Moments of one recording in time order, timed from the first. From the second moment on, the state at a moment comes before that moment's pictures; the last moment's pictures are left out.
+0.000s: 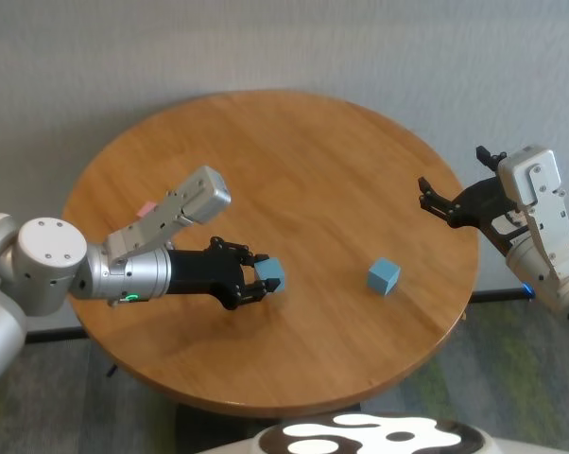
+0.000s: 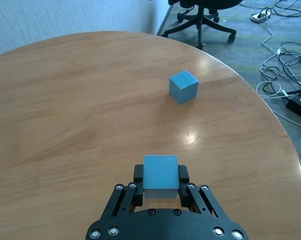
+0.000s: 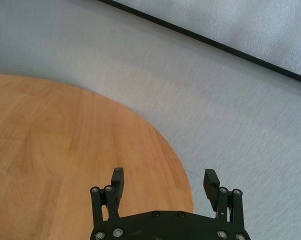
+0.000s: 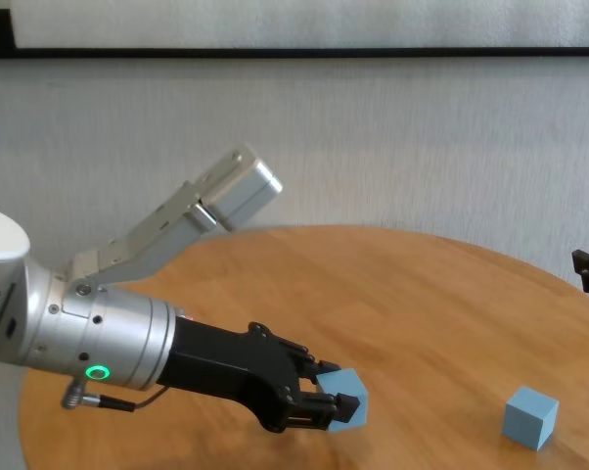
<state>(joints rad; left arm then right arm) -0.59 0.37 0.71 -1.08 -0.20 0.04 -0.84 0.20 0.60 -0.45 -1.41 0.25 -0.12 -0.03</state>
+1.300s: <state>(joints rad) -0.59 0.38 0.75 -1.05 -0.22 0.04 -0.82 0.20 0.60 -0.45 -1.41 0.25 -0.12 -0.03</state>
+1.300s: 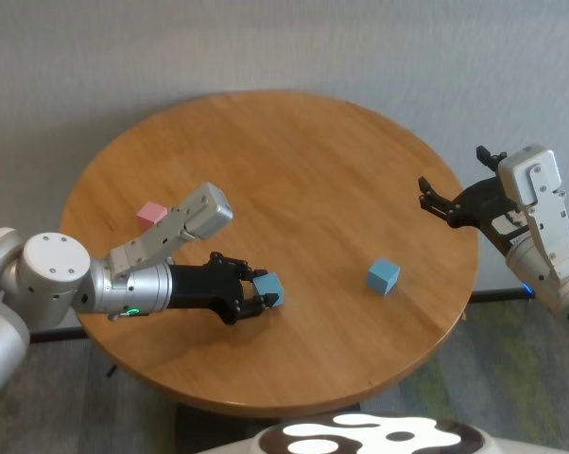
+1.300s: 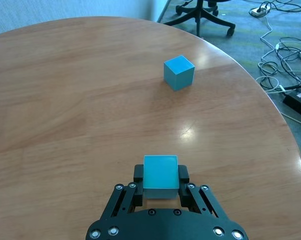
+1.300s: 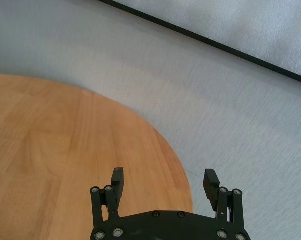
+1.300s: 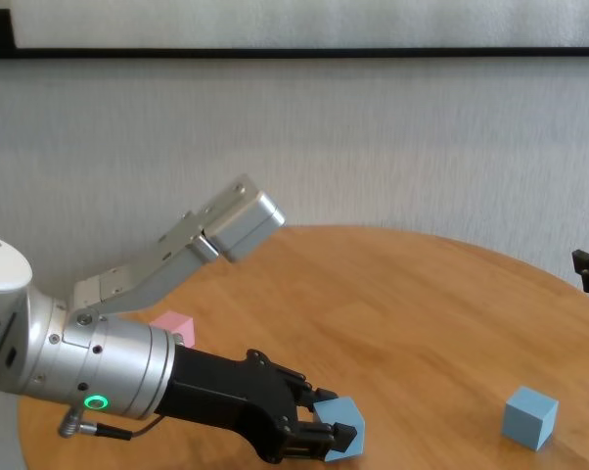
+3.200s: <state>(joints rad) -0.36 0.43 0.51 -1.27 -0.29 -0.20 -0.47 0.20 0.60 -0.45 -1.41 0.25 -0.12 -0.03</state>
